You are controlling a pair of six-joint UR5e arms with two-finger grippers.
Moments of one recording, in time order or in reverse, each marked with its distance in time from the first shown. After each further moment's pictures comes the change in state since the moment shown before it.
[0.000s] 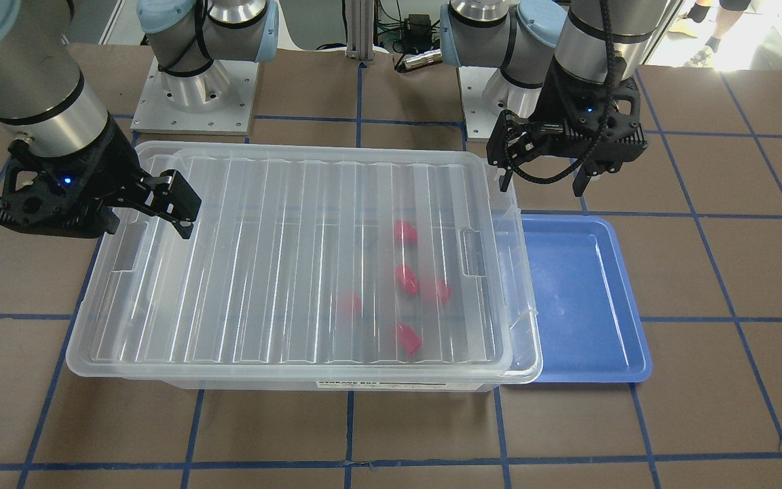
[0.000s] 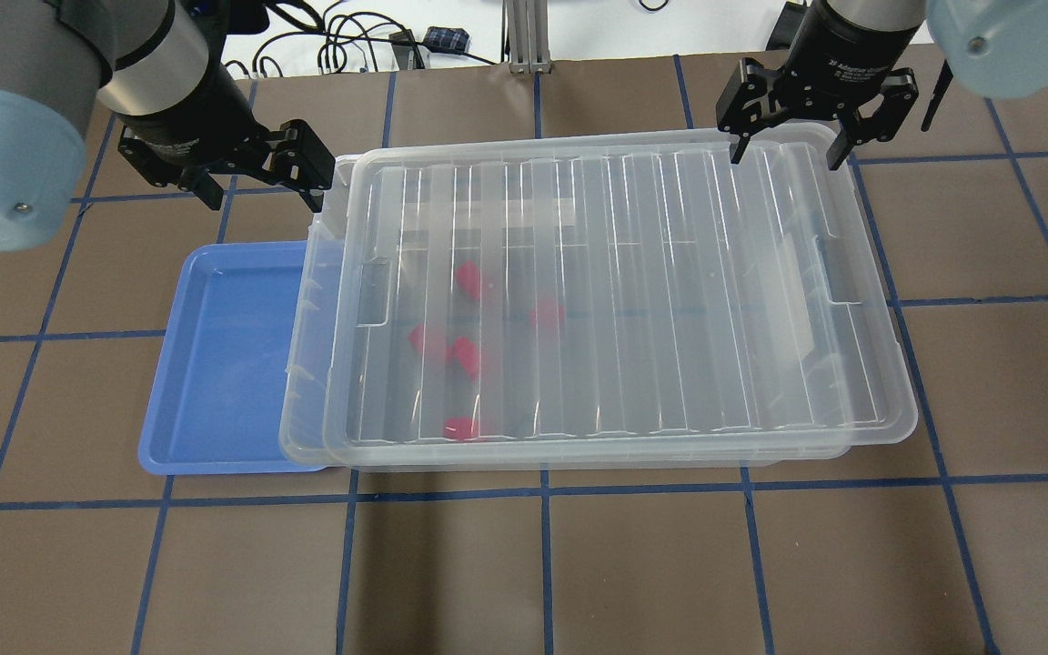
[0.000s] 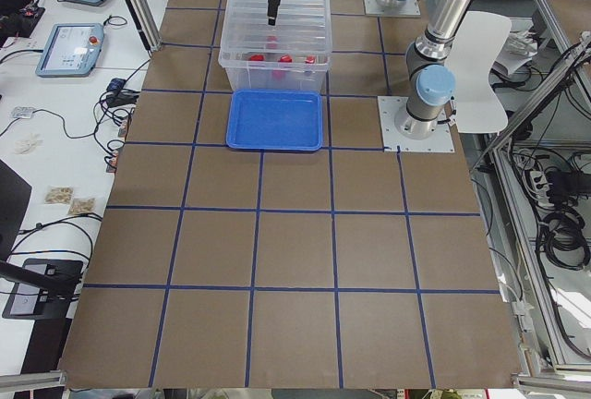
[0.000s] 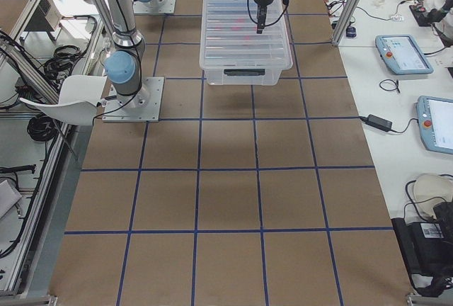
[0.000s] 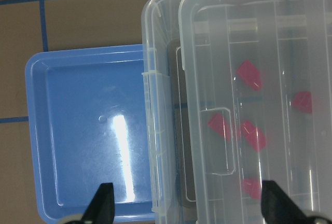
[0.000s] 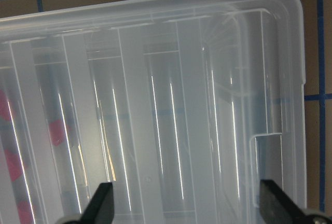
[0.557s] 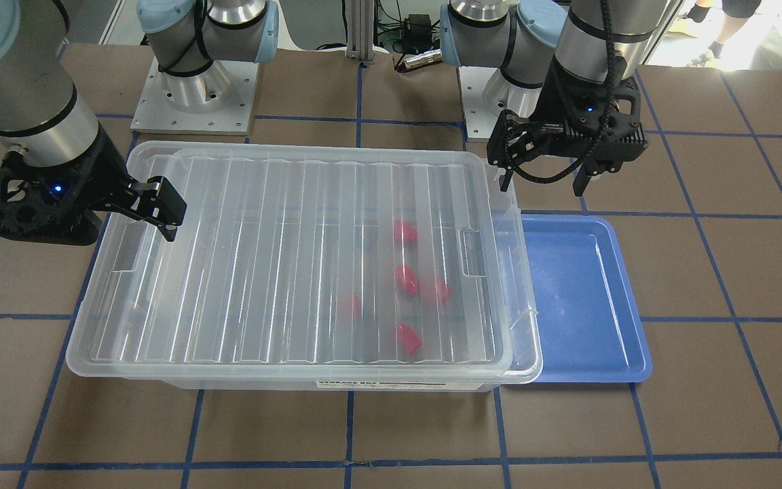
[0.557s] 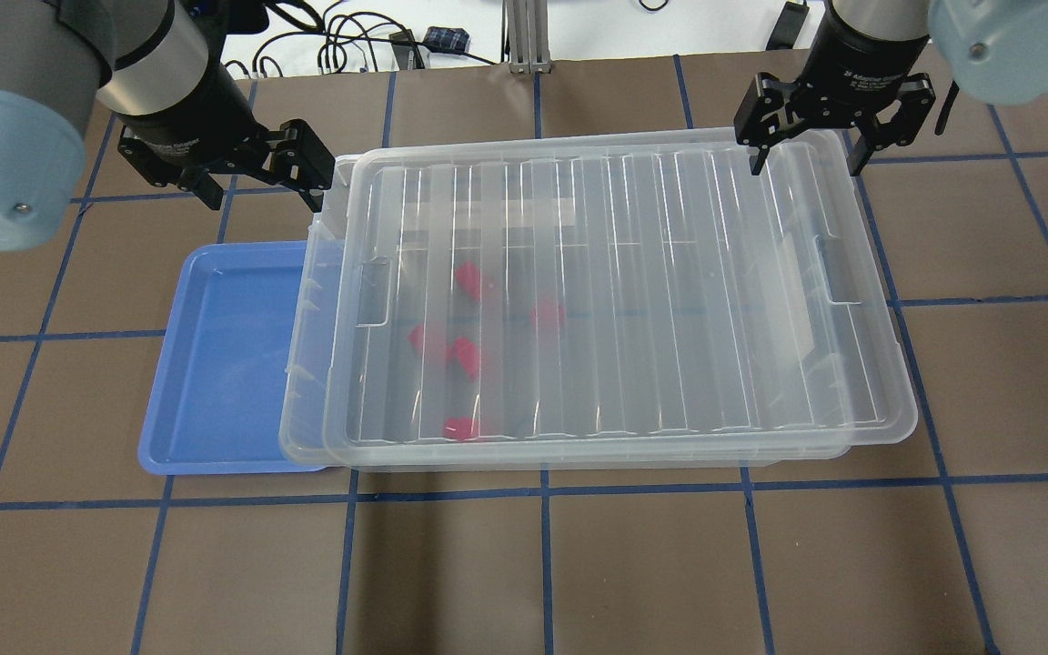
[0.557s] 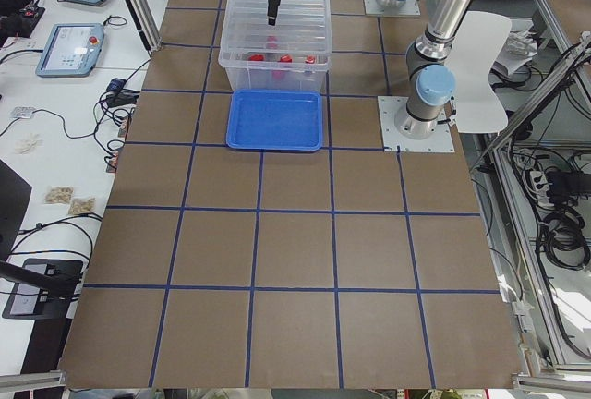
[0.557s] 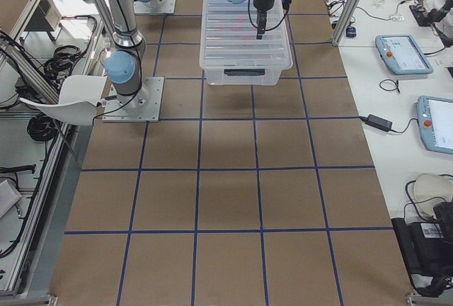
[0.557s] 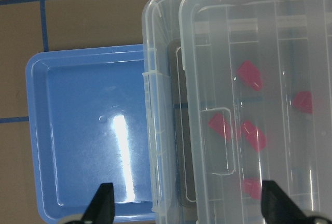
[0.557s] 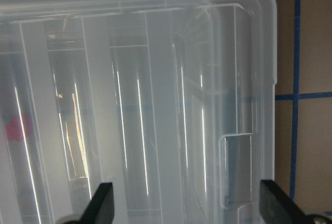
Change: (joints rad) left arm 0.000 0.001 0.000 0.000 0.000 0.000; right arm -0.021 0.004 0.029 0.000 -0.070 -0.069
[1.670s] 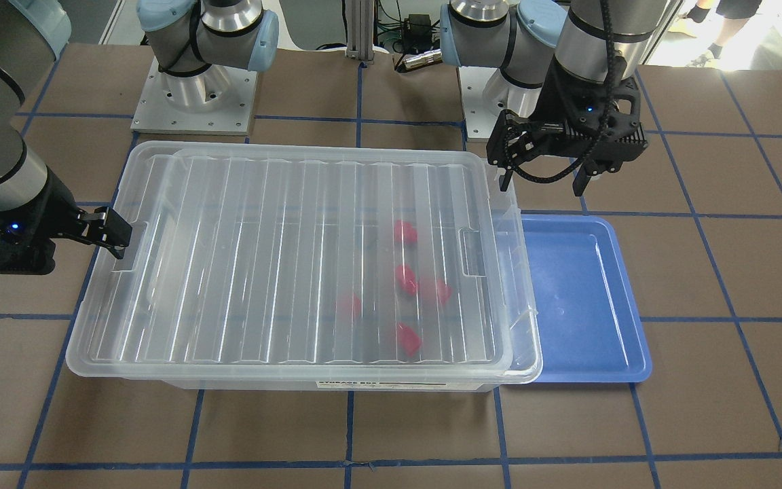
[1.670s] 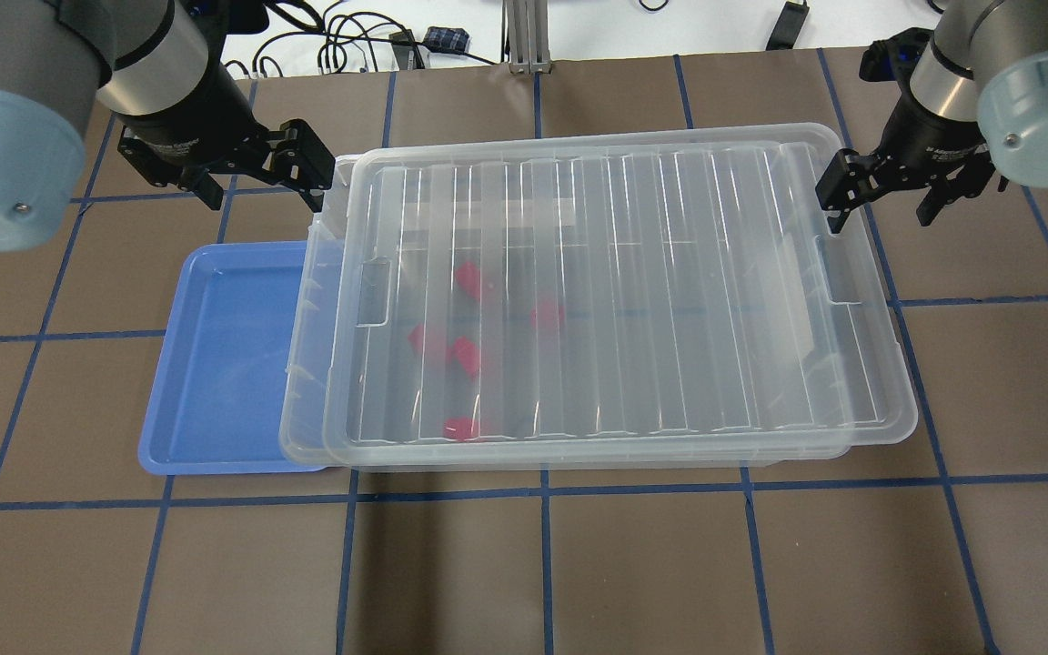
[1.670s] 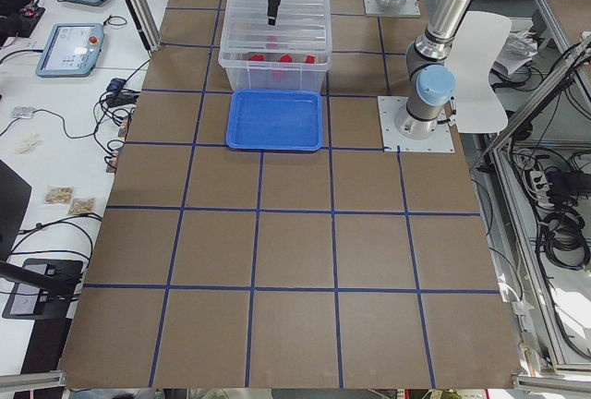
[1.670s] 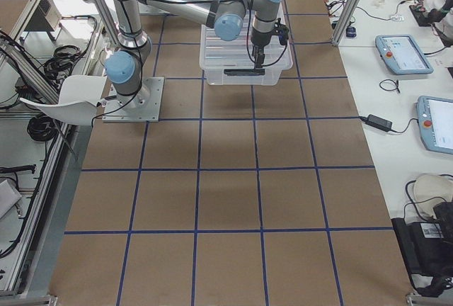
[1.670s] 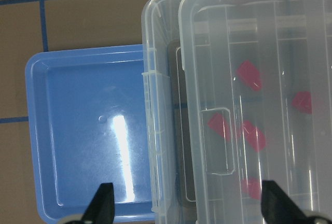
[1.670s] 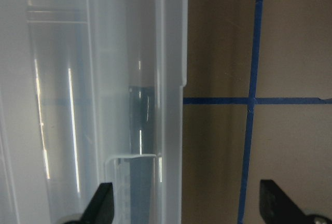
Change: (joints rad) left arm 0.000 0.000 0.000 0.000 -0.001 0.000; right arm -0.153 0.000 0.202 -0.188 -0.046 -0.225
